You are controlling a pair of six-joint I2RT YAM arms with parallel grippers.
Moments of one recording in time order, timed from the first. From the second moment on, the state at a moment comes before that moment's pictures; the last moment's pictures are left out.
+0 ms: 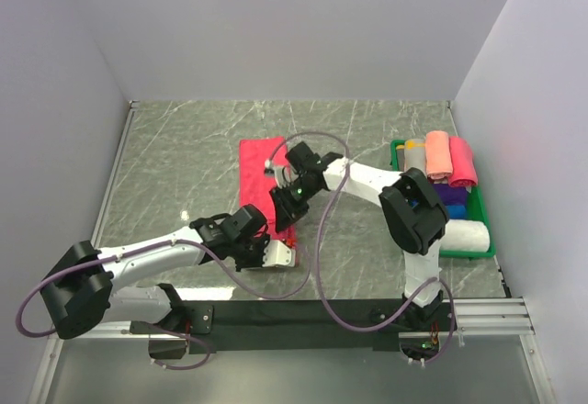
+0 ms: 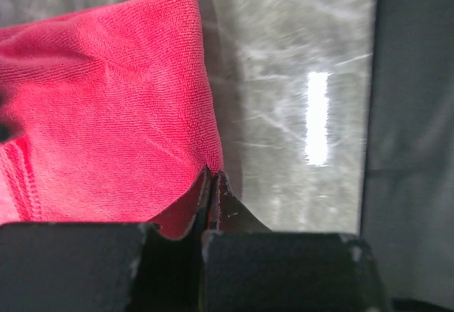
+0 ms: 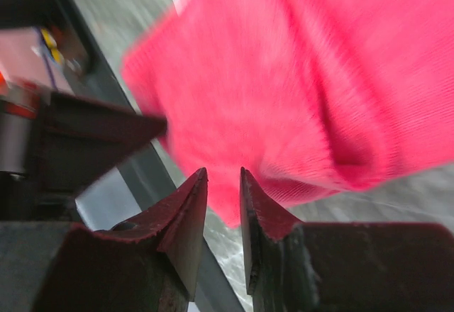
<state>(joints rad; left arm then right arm) -0.91 1.22 0.63 -0.47 0.28 0.69 0.71 1.96 1.36 -0.62 -0.73 0.09</state>
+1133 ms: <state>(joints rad) -0.56 1.48 0.91 -0.62 0.53 0.72 0.71 2.14 1.49 -0.59 -0.66 0.09</state>
